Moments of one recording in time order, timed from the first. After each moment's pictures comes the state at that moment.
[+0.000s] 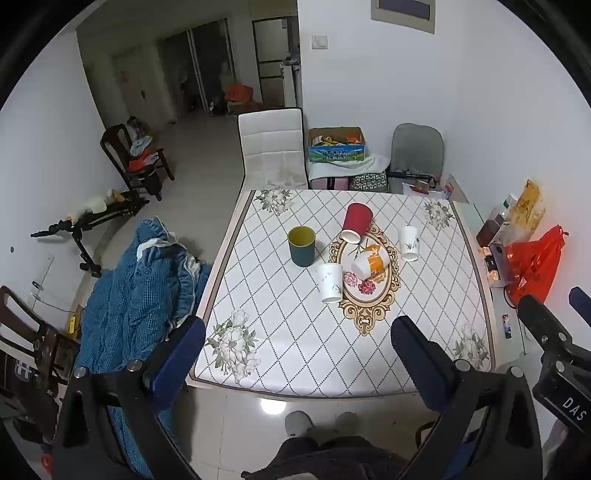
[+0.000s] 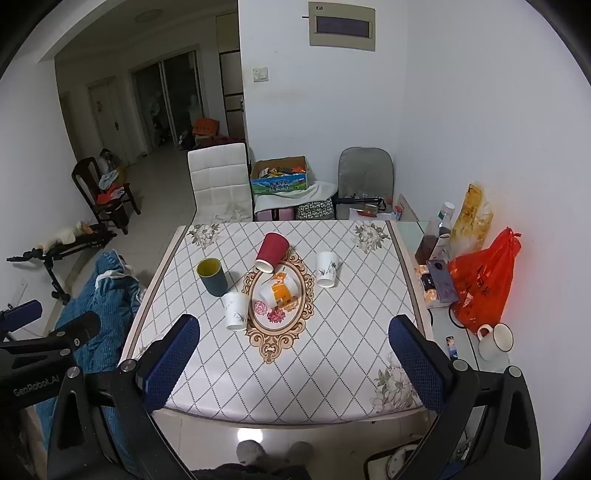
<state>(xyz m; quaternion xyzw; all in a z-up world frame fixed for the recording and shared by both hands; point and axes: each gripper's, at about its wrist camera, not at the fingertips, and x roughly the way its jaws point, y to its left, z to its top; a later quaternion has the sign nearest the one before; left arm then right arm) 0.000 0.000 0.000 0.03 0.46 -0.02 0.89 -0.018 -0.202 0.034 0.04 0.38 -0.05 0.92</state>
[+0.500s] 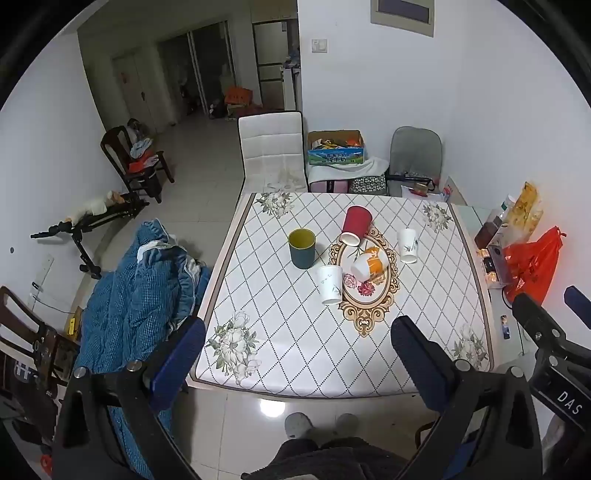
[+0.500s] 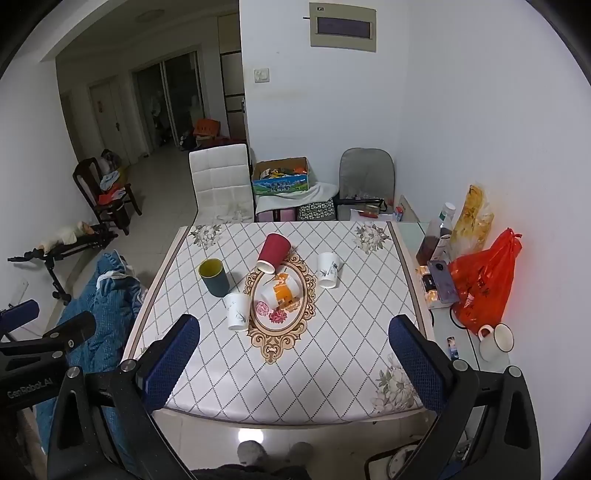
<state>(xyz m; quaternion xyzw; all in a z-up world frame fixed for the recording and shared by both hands) 0.001 -0.001 0.000 0.03 0.45 -0.02 0.89 -0.019 -0.202 0.034 0.04 0.38 -0.05 0.92</state>
